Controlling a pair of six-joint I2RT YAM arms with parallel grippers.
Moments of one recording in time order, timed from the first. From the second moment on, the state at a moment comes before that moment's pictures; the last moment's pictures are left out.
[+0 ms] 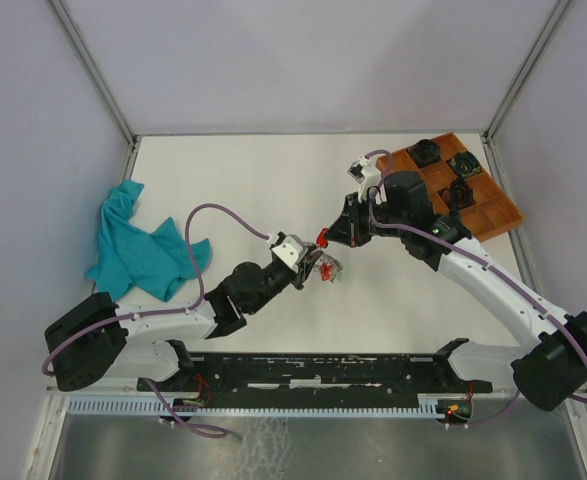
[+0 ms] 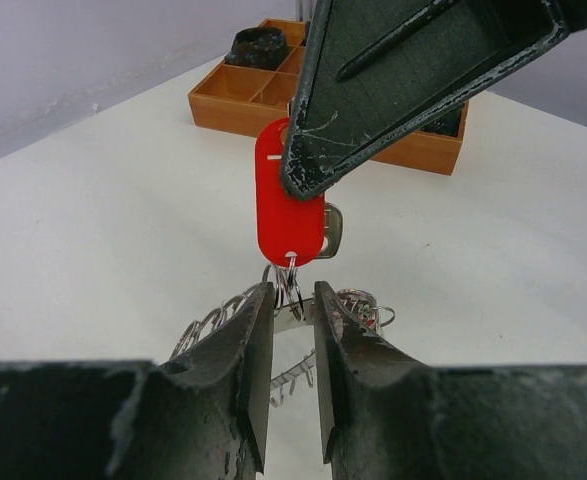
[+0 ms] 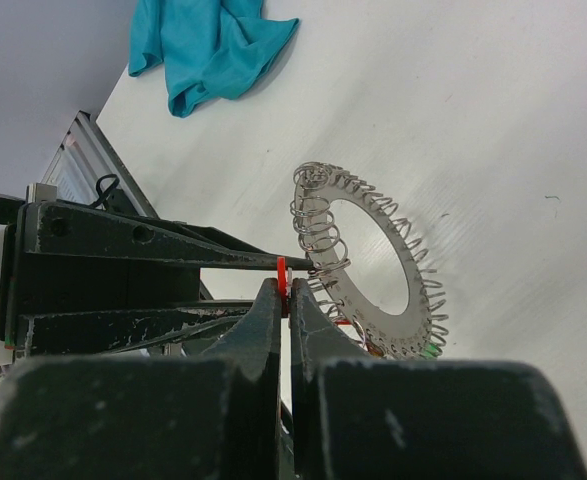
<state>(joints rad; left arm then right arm) -1.04 1.24 0.45 0.82 -0.24 0.04 0.55 1.22 1.05 -0.33 -0.49 0.37</state>
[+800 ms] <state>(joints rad) -1.04 1.26 0.48 0.79 -0.26 0.04 0.55 1.22 1.05 -0.33 -0.49 0.38</state>
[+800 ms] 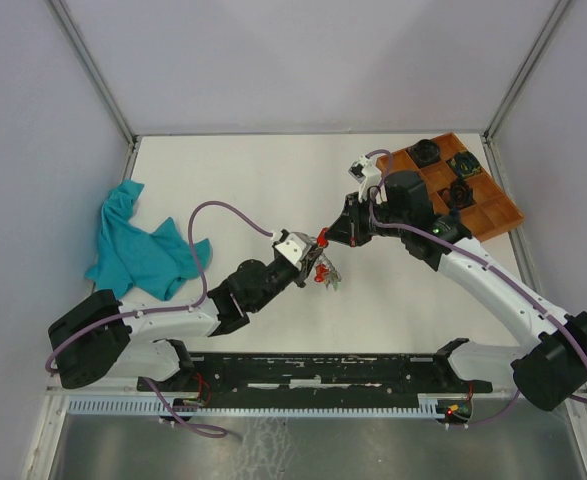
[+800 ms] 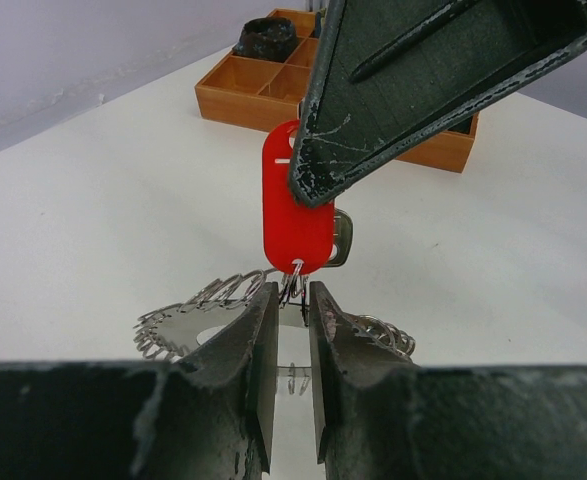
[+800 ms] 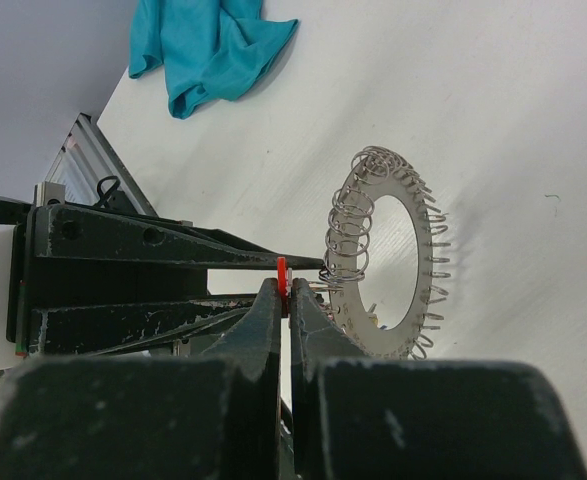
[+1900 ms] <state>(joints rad) -1.04 1.22 0.47 0.75 -0.26 0.05 0.55 1.22 1.05 -0.33 -0.45 0.38</state>
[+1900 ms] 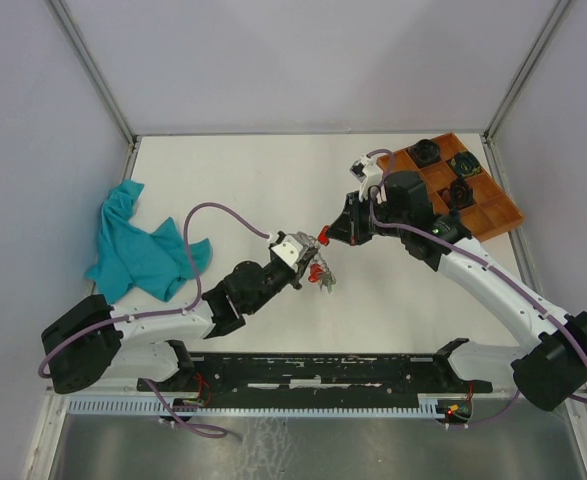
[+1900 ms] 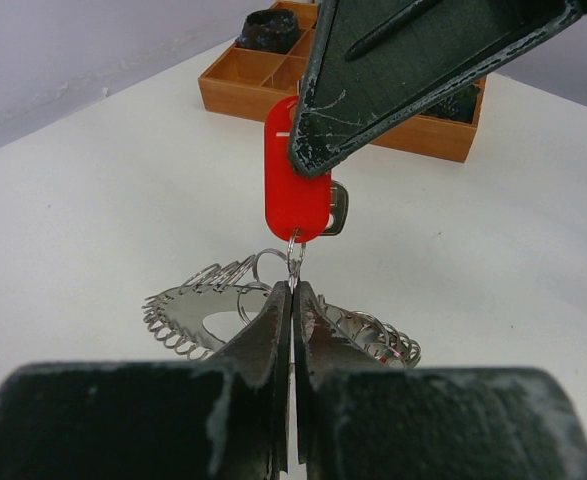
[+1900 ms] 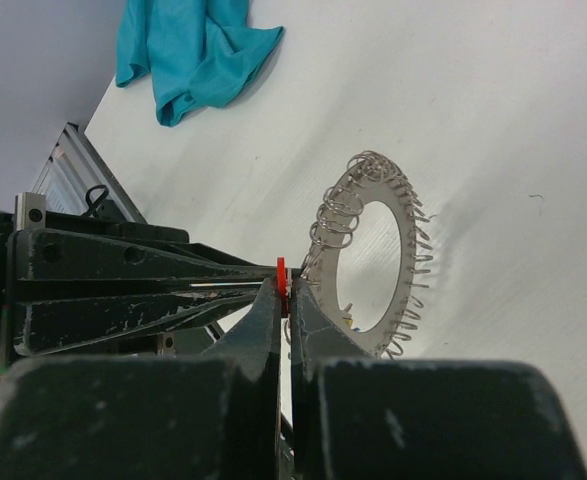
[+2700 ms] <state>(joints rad) -1.04 1.14 0.42 0.78 -0.30 0.13 0.55 1.28 1.02 -0.25 -0.41 0.48</state>
